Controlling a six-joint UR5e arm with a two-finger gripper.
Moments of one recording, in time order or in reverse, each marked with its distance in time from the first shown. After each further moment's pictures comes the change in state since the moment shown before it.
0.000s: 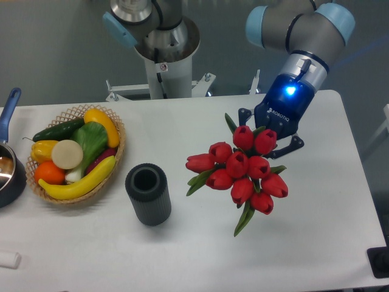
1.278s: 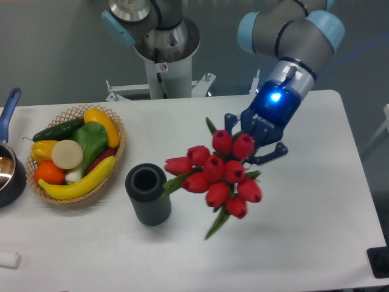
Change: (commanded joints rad) arm -0.083 -0.011 -0.035 0.035 -0.093 0.083
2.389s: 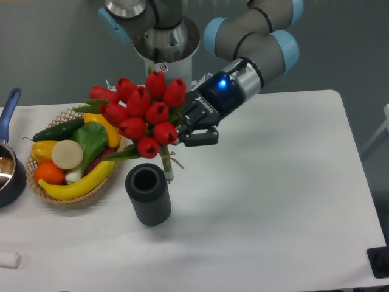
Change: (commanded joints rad) arm -0.072 0.094 -0.189 0.005 -0.284 0.066
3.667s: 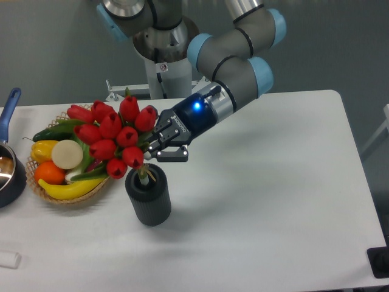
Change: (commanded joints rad) arm -0.057 -0.089 -0.051 0.006 0.011 0.071
